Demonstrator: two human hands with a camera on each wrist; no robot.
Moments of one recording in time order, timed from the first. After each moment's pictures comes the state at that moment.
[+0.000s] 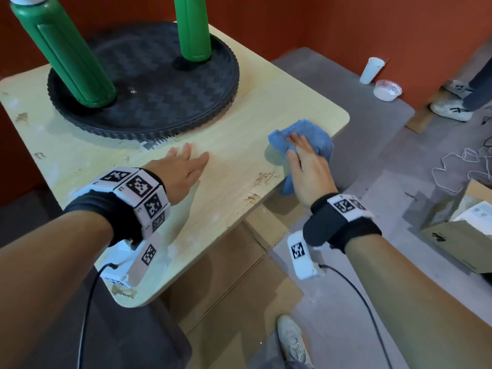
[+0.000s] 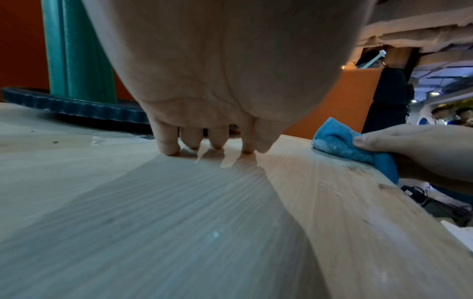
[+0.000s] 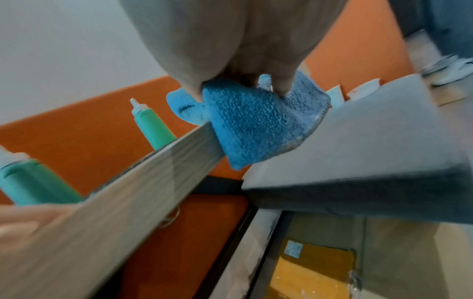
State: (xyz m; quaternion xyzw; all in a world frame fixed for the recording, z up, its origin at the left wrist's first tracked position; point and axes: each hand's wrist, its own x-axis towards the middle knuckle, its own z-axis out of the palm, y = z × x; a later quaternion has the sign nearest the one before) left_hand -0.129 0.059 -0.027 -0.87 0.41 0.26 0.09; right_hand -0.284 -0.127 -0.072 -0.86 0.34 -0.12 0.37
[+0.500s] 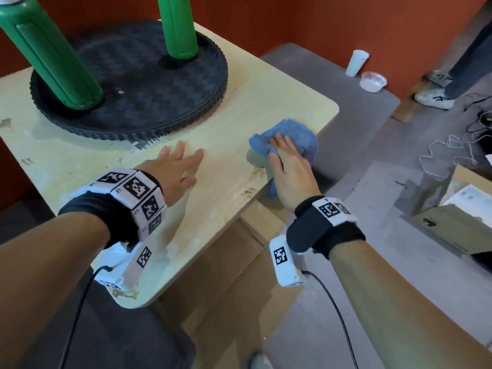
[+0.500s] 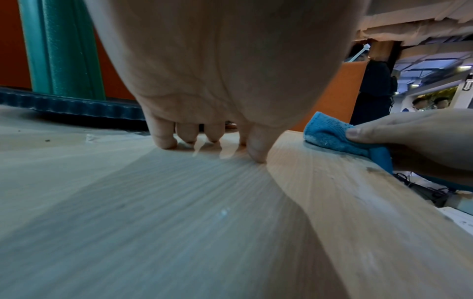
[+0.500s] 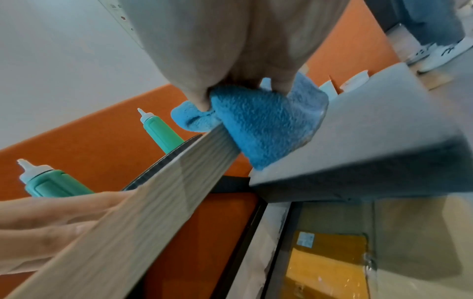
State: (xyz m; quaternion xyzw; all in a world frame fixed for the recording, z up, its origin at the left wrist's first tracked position) left_hand -0.130 0.063 -0.031 -0.87 0.42 0.23 0.11; right_hand -0.280 -0.103 -0.082 -0.87 0.33 -0.14 0.35
